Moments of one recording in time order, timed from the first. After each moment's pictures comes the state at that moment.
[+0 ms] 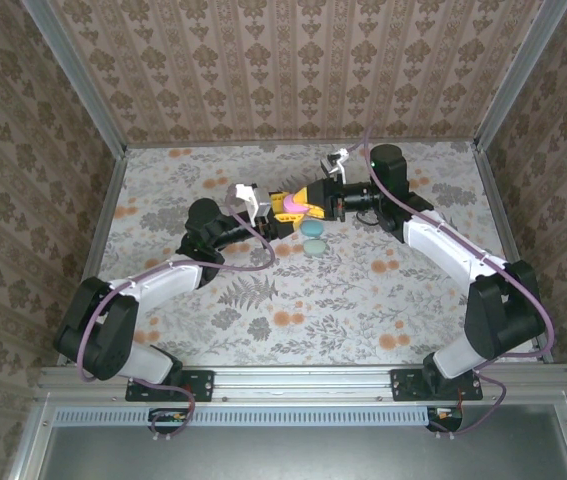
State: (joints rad) left arm -0.58 1.43 0.73 0.87 0.78 -0.07; right arm 0.36 1.53 1.15 0.14 -1.13 1.07
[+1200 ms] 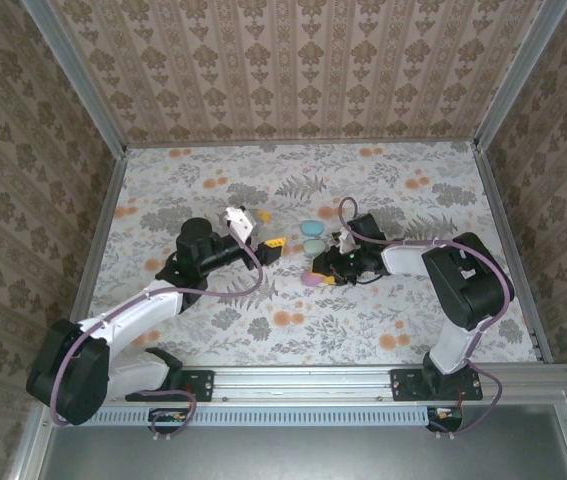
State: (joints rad) left arm -0.57 1.17 0.56 0.47 0.52 0.10; right arm 0.40 1.75 0.79 -0.04 -0.70 0.78
